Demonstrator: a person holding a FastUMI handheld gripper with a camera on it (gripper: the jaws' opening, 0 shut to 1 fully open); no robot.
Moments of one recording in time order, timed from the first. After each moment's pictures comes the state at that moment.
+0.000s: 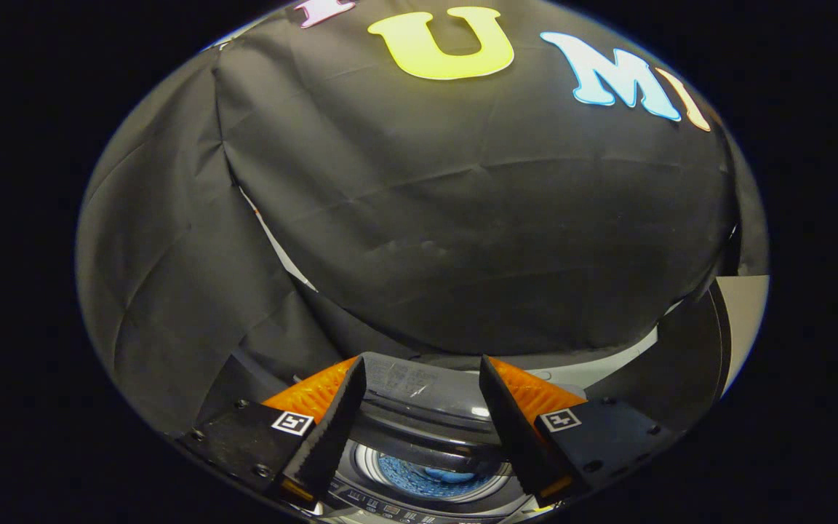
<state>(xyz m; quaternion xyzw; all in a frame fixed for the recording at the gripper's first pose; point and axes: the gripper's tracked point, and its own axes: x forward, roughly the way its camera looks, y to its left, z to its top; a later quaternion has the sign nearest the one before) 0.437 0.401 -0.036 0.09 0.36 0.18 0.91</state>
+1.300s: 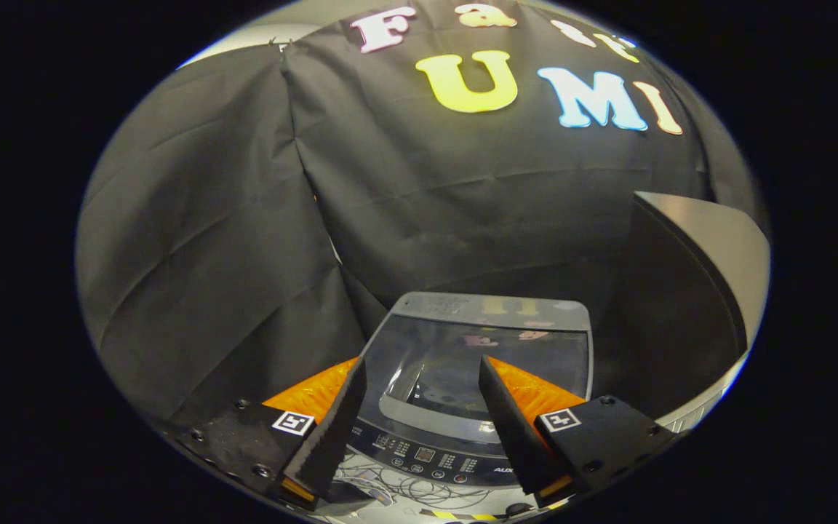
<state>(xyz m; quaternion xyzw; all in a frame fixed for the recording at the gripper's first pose) 0.222 0.398 -0.026 0.11 0.25 0.19 0.94</state>
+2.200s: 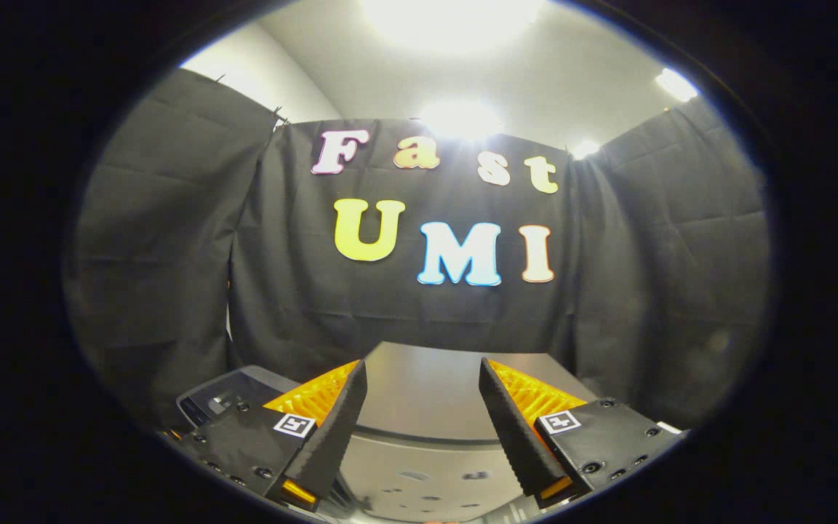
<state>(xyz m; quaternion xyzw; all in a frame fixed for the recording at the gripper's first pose) 0.131 0.012 0.056 -0.03 0.00 0.03 1.00</state>
